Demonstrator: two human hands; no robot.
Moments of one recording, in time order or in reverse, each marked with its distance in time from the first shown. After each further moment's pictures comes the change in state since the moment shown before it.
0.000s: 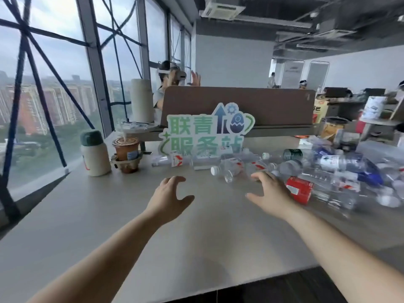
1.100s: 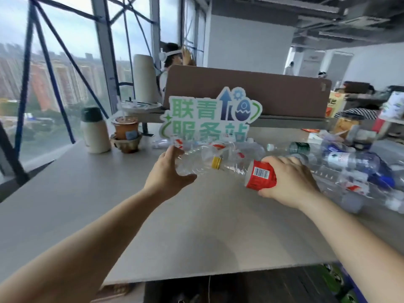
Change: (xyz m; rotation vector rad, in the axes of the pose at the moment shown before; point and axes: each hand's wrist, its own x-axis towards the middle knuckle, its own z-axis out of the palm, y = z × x) left_hand 0.015 0.017 0.019 -0.178 0.239 0.045; right_hand -0.001 0.025 -0.037 -0.283 0.059 -0.100
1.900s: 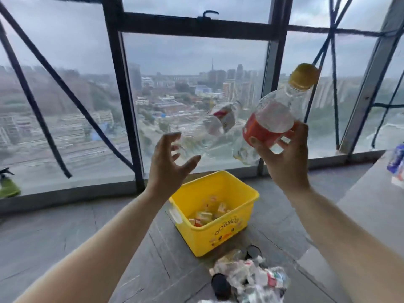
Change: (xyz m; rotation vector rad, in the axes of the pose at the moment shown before) left_hand -0.353 -0.164 -0.519 0.406 0.960 -0.262; right_hand -0.109 -0.664 0.003 1.621 0.128 -0.831
